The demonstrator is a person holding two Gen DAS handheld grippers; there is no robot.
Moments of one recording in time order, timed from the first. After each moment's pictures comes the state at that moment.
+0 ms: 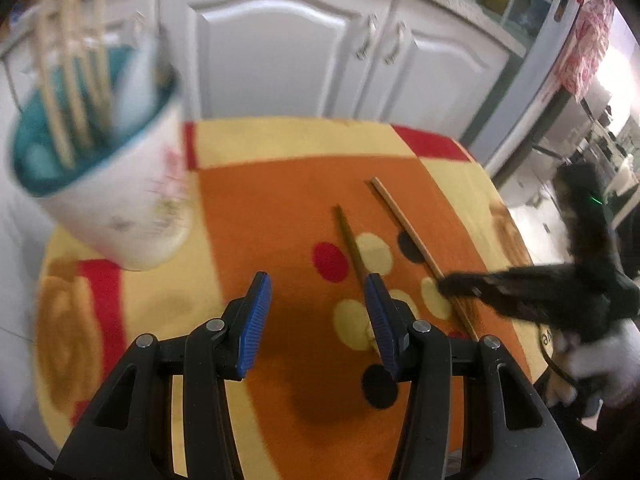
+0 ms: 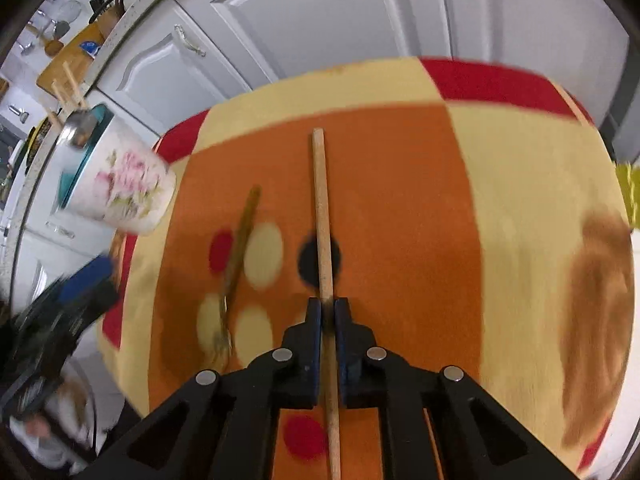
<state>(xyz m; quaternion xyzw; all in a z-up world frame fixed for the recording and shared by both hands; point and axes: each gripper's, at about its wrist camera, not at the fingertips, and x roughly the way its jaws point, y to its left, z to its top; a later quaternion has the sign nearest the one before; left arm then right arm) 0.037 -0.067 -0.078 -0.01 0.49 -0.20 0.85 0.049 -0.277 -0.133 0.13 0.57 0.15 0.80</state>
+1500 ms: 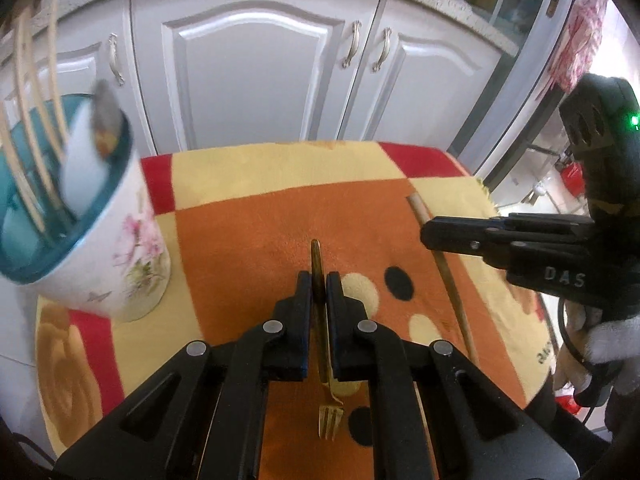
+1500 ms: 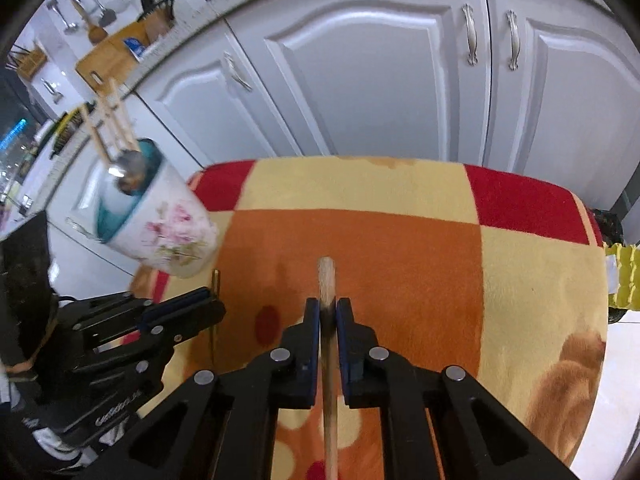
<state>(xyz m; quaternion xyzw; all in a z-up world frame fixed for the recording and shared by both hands) 0.052 -0.085 -0.060 0.00 0.46 -0.21 0.86 0.082 -0.258 -0.071 0.09 0.50 0.19 0.84</state>
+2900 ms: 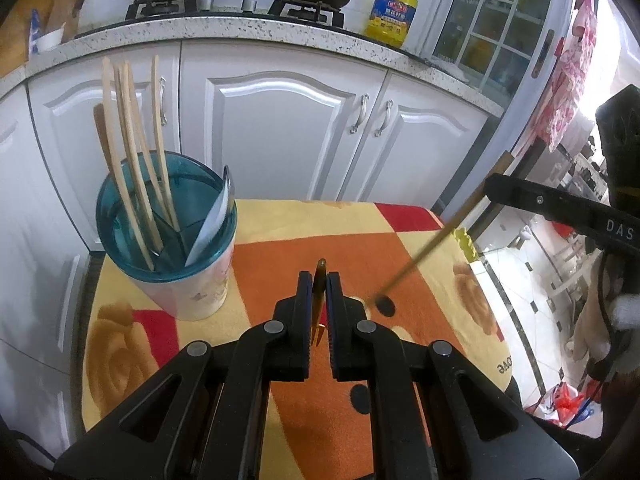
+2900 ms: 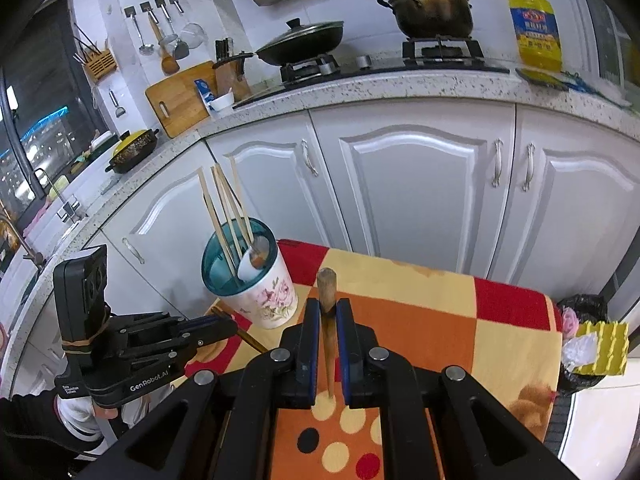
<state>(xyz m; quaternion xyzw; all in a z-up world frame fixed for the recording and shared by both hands) 0.012 -0.024 0.014 -0.04 0.40 -0.20 0.89 0.026 -0.239 0.062 0.05 0.38 0.24 0.89</state>
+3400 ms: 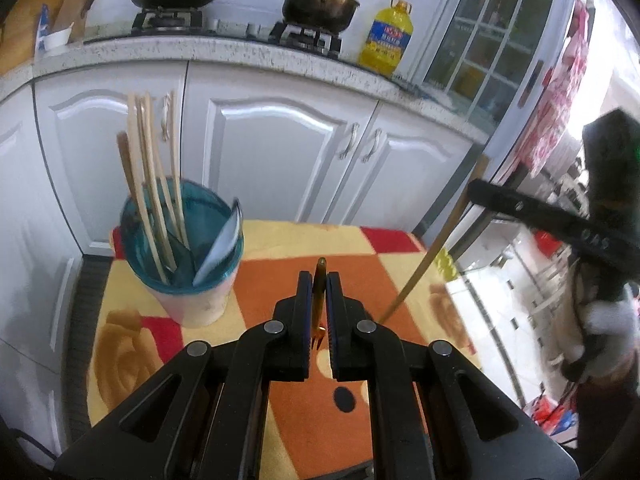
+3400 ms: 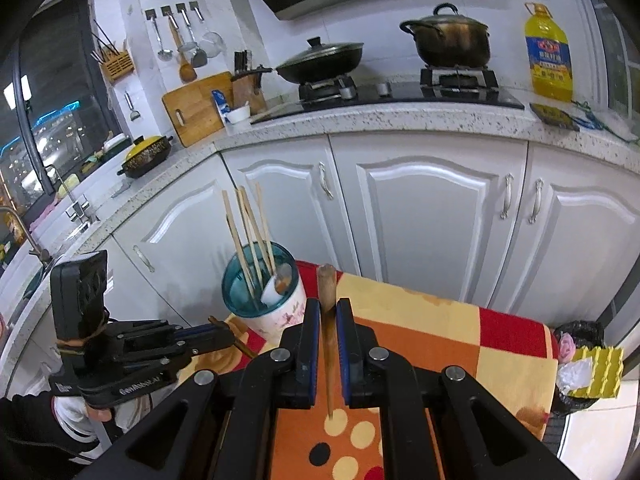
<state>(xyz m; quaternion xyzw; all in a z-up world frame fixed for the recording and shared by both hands) -0.001 0.004 0.056 -0.08 0.37 -0.22 0.90 0.018 -0.222 0.098 0.04 0.34 0.25 0.90</state>
